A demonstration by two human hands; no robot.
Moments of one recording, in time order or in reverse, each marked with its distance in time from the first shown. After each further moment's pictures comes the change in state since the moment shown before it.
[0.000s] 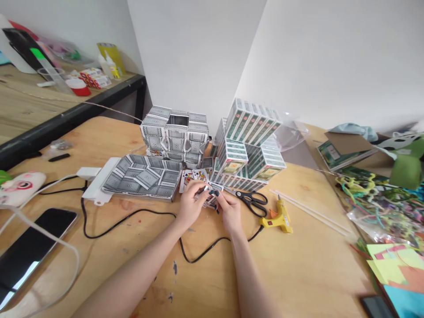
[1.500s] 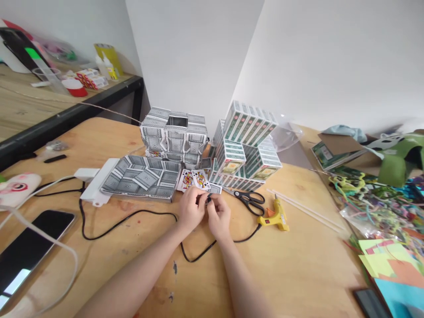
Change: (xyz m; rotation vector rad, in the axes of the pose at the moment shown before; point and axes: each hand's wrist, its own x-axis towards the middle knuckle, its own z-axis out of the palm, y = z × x) left_hand -0.012 0.001 0.004 0.379 0.120 0.234; right_hand -0.021 0.003 0.027 -0.187 0.113 -0.135
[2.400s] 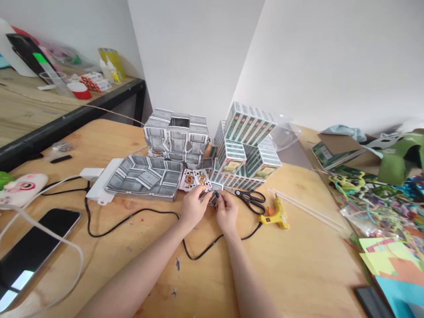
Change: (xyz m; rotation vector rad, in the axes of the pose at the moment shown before) left_hand 0.002 -0.002 0.003 -0.061 -0.115 -0.148; right_hand 0.012 0.021 -0.015 -0.109 0.078 -0.068
